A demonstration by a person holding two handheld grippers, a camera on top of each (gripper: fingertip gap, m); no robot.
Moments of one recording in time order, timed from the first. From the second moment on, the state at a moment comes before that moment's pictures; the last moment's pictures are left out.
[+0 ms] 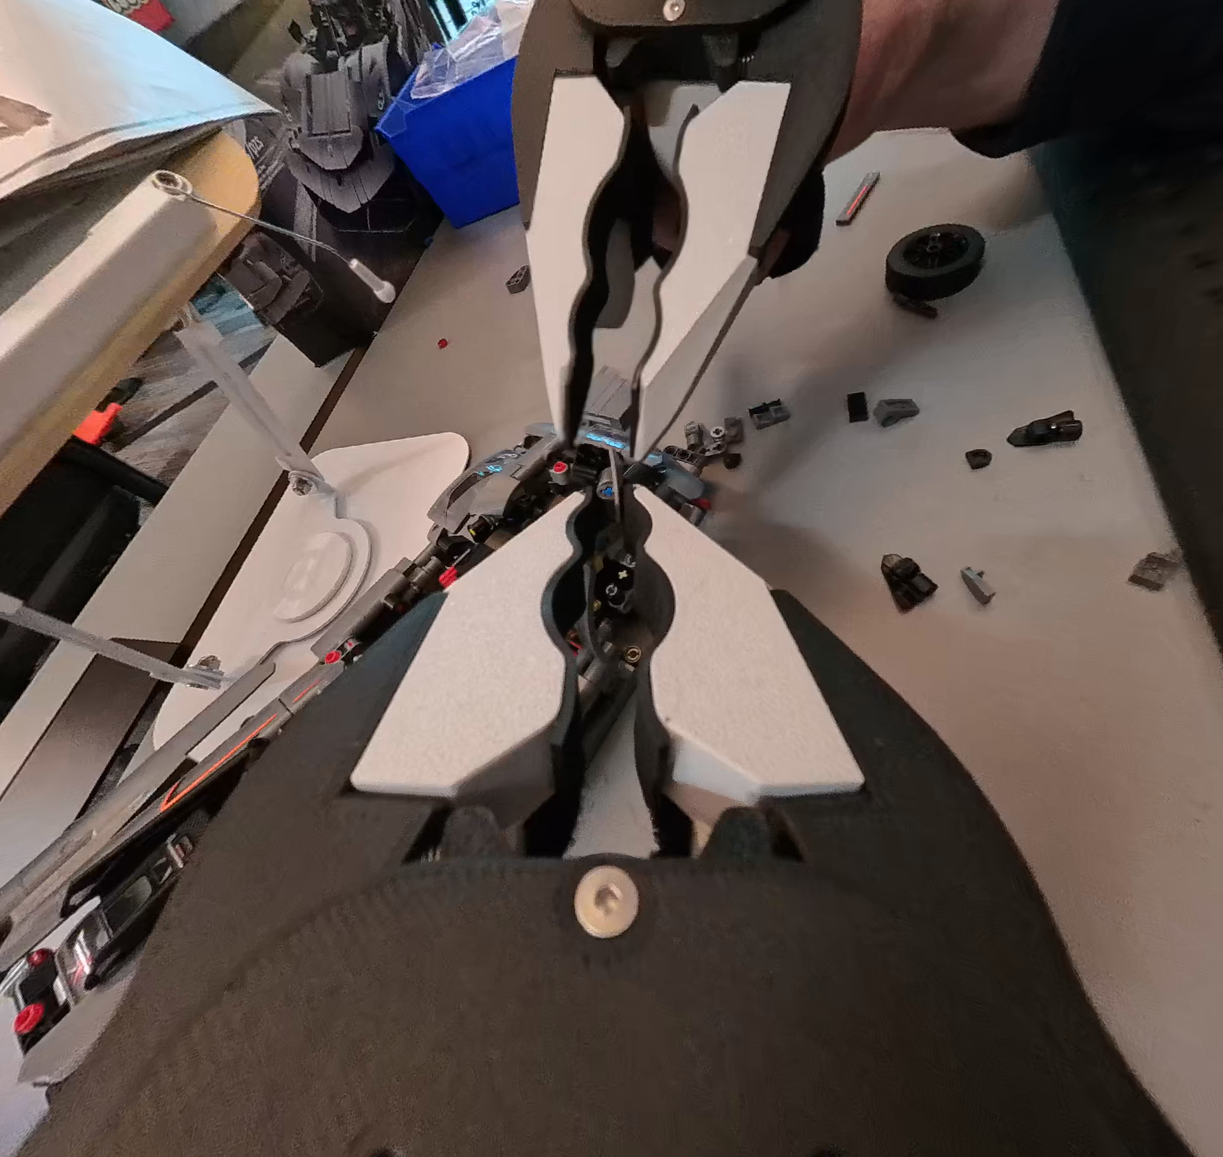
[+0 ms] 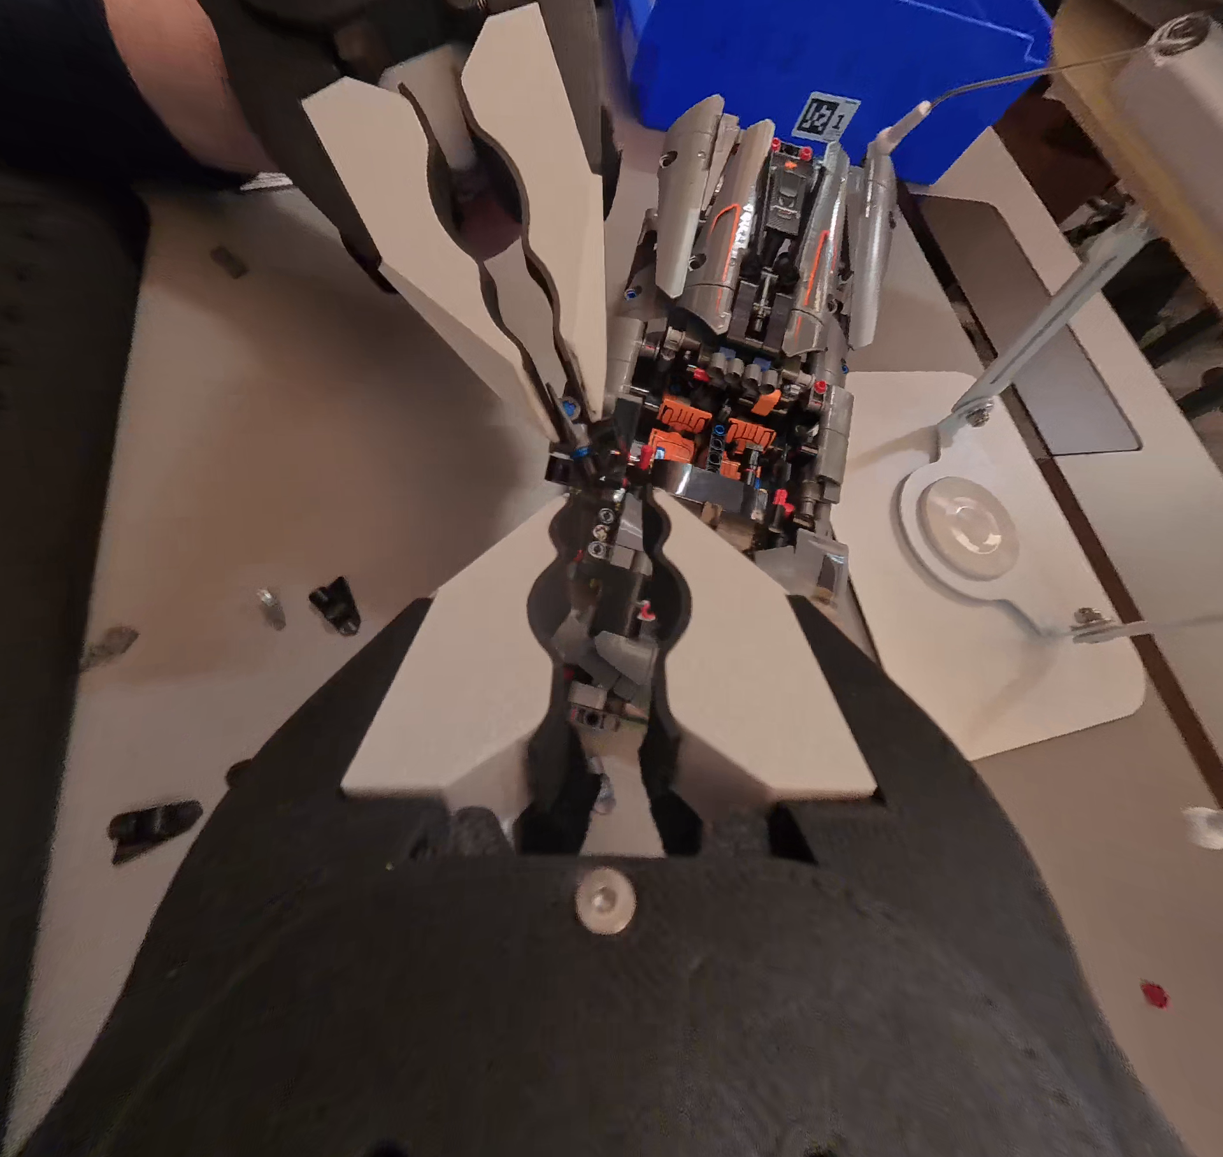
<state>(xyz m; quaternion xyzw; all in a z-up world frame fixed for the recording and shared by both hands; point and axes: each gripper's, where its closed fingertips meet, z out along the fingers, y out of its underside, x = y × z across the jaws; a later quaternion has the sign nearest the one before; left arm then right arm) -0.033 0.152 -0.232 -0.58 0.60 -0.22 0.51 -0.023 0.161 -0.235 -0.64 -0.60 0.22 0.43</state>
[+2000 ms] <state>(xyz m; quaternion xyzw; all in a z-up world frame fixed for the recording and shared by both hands) -0.034 0.169 -0.242 -0.60 0.61 -0.11 0.51 -0.030 0.156 -0.250 -0.73 -0.50 0.27 0.37</state>
